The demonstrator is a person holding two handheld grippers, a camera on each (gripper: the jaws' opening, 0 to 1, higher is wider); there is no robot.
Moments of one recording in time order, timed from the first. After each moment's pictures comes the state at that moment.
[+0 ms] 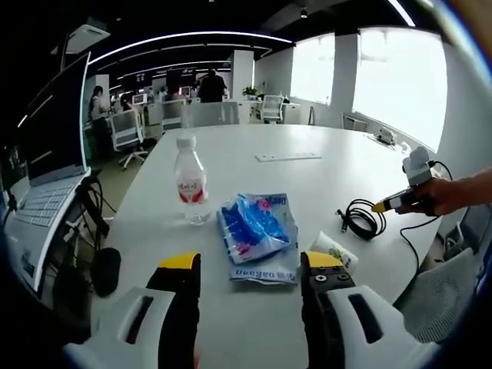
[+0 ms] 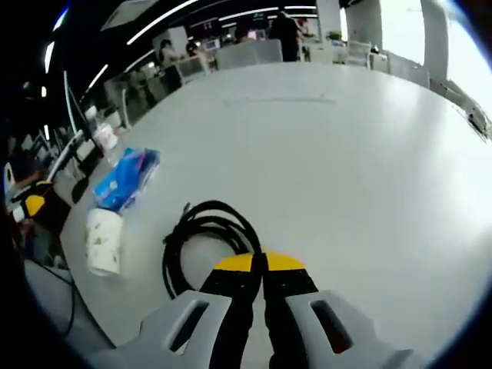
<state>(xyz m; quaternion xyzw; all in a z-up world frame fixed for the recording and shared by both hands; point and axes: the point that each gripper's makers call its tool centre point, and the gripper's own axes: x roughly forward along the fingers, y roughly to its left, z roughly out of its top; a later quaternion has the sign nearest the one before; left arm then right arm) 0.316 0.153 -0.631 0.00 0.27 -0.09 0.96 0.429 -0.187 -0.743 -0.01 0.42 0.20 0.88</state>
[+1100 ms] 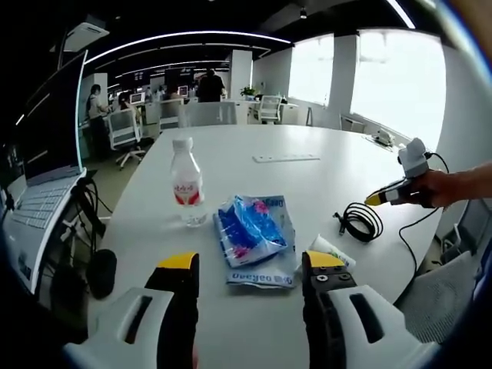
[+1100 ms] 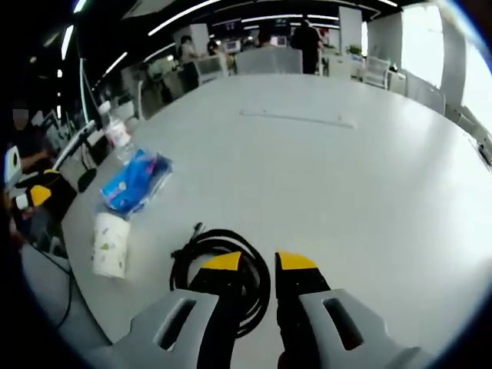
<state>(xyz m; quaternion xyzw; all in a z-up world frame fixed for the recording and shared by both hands) 0.324 0.150 -0.629 -0.01 0.27 -0.10 0.96 0.460 -0.171 -0.723 -0.05 0.40 0.25 0.88</state>
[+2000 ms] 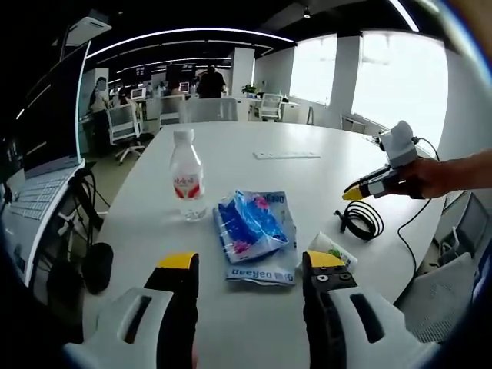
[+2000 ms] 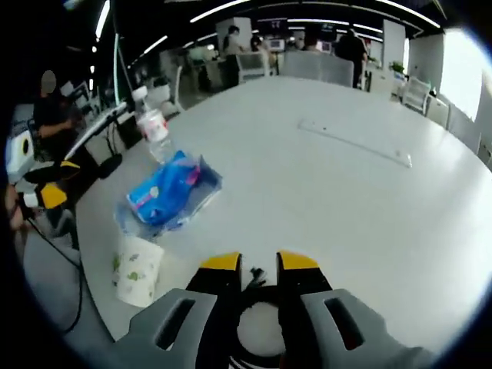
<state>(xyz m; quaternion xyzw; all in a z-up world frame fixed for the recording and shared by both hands) 0.321 0.153 -0.639 -0.02 0.28 -0.10 0.95 0.470 -0.072 -0.711 -0.11 0.38 0.35 0.85</state>
